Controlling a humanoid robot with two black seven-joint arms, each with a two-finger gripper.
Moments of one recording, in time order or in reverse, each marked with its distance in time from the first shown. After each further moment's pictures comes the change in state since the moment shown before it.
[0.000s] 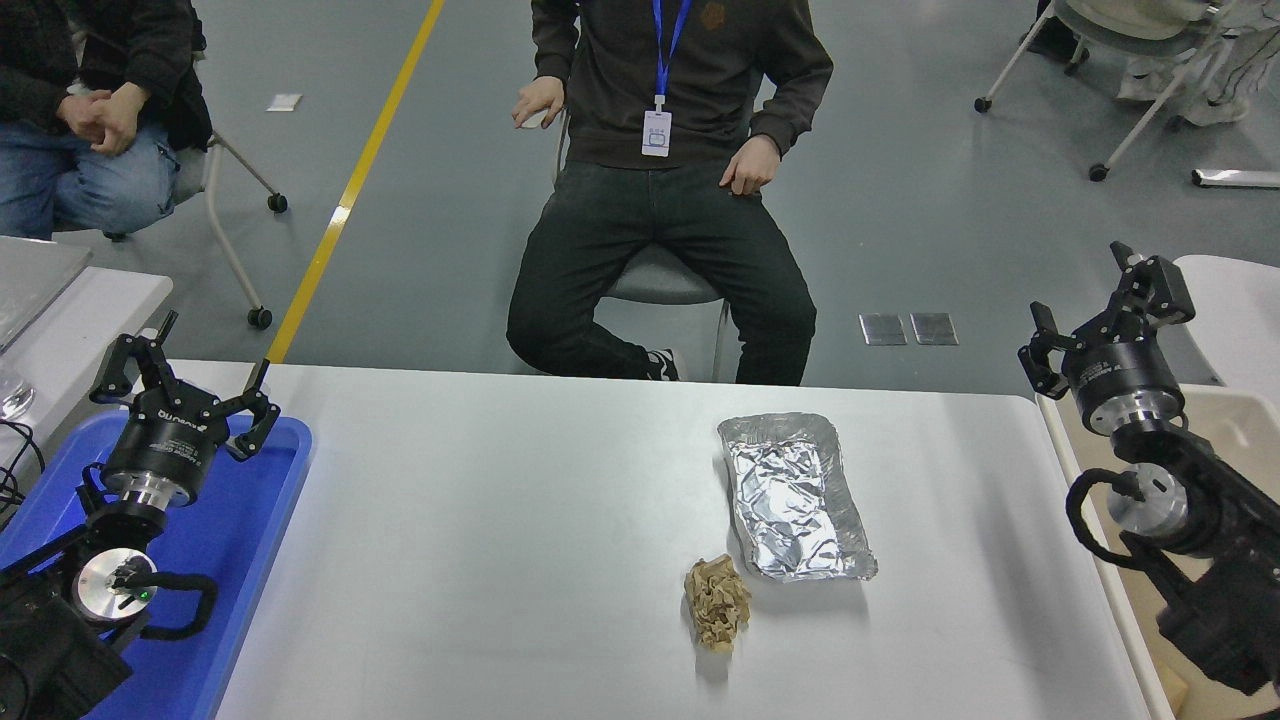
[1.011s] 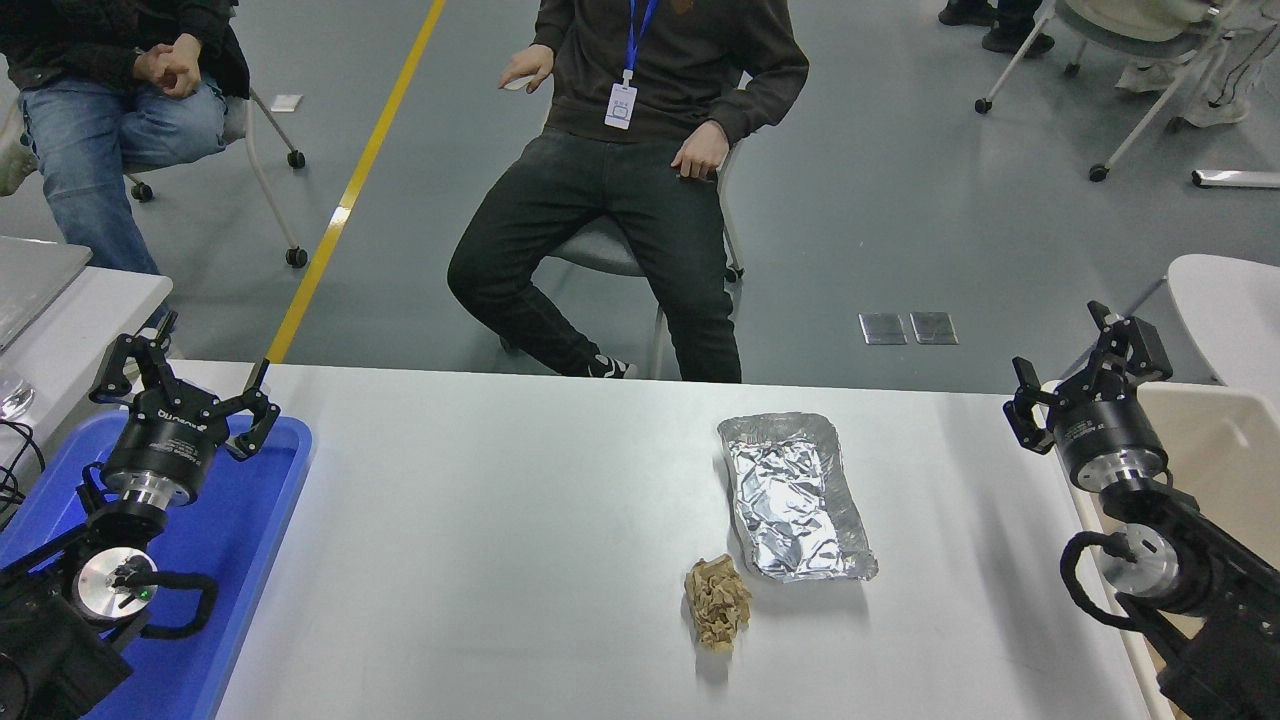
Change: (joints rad) left arm 0.000 0.000 0.000 0.000 0.000 0.000 0.000; right arm 0.023 -0.099 -0.164 -0.004 -0.002 0.037 0.017
